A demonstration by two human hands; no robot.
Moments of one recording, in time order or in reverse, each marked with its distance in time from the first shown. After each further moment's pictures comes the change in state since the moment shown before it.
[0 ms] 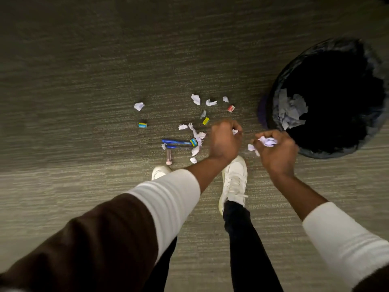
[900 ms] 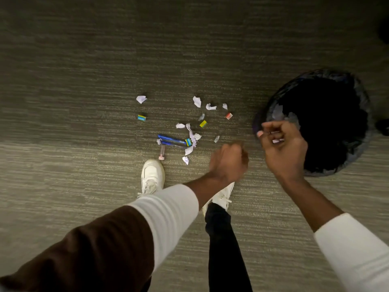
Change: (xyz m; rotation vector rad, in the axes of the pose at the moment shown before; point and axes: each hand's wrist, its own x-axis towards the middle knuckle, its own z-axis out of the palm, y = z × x) left_hand -0.040 0.026 0.022 0.205 -0.143 -0.005; right_hand 0.032 -0.037 -0.057 0.058 -0.052 -0.277
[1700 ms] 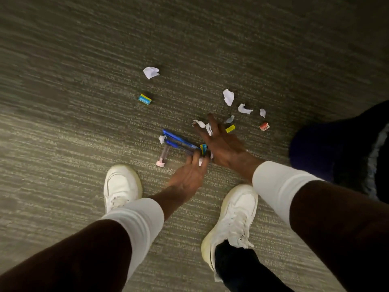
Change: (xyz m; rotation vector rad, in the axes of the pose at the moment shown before) left_hand 0.072 -0.300 0.098 0.393 -0.027 0.126; right_hand 0.037 0.083 0.335 -0.935 -0.922 -0.538
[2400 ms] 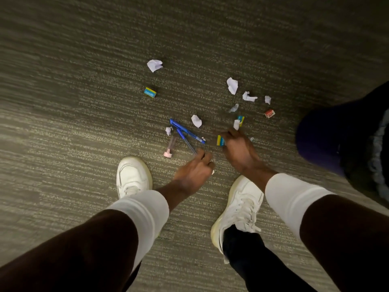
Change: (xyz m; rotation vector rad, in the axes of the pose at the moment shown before) left_hand -0.024 -0.003 -0.005 0.206 -0.013 0.229; right_hand -0.052 -0.005 0.018 0.028 0.204 0.133
